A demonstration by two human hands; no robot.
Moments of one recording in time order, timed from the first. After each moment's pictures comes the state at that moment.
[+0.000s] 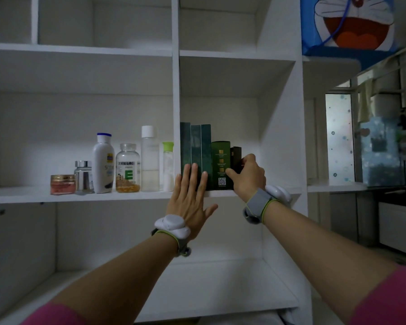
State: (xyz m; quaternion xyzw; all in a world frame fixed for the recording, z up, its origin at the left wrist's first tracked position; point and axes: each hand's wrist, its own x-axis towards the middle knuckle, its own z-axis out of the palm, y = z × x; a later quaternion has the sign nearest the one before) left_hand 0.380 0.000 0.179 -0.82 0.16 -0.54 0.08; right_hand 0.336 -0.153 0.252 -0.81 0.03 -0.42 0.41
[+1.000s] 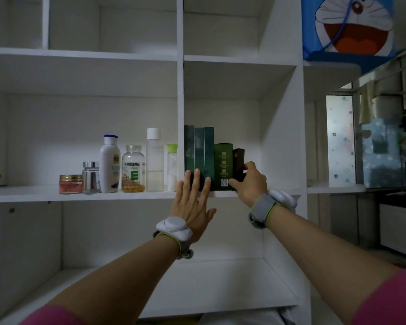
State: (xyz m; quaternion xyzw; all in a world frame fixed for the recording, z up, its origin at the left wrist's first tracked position) left_hand 0.354 -0.001 0.180 -0.88 0.15 -0.45 0.07; right_hand 0.339 -0.161 0.241 -0.83 0.00 -0.38 0.40
